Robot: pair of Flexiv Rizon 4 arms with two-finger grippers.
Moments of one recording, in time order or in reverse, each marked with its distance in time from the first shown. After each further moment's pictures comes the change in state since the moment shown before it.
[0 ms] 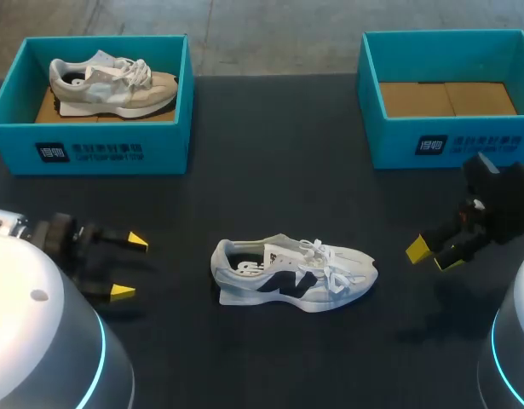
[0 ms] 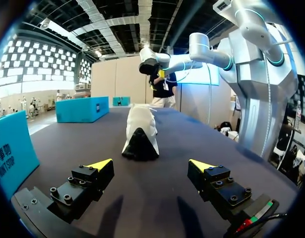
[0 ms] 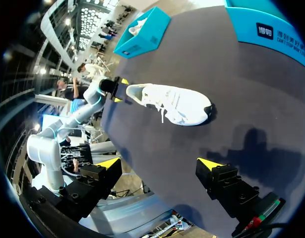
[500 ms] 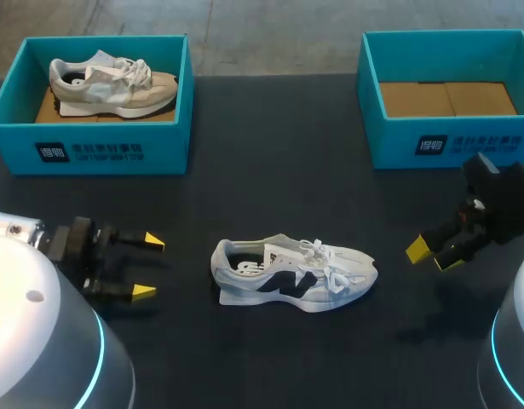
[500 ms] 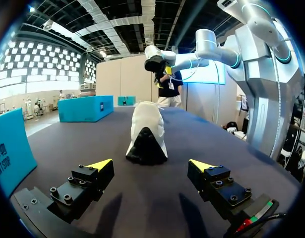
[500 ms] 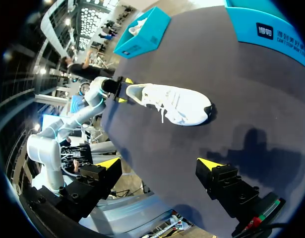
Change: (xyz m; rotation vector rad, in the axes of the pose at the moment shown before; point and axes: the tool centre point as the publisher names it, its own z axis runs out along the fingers) left arm -0.011 0.003 0.030 -0.001 -0.053 -0.002; right arm 0.000 0.000 0.000 0.000 0.000 0.000
